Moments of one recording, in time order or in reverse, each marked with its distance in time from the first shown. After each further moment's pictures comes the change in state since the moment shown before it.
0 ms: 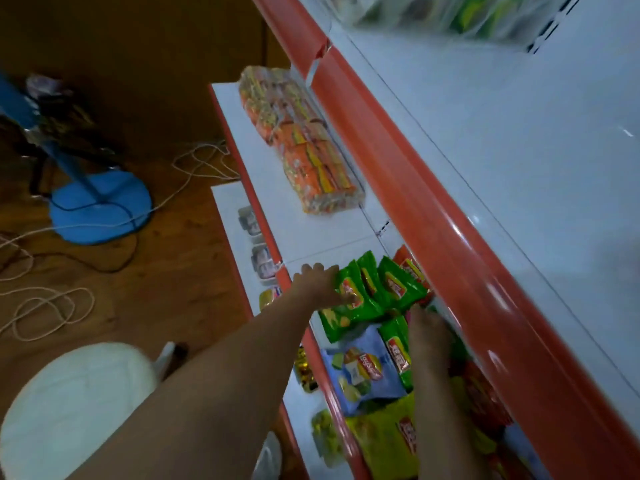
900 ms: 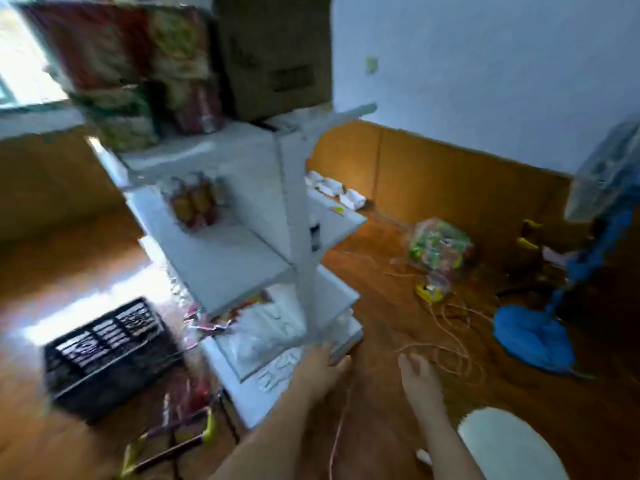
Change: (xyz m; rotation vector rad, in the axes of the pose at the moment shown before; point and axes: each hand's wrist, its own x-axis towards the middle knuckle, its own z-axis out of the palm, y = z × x) left_hand -0.886 -0.414 0.129 -0.679 1.124 -0.966; right_hand -0.701 0.189 0.338 -0.587 -1.100 -0.891
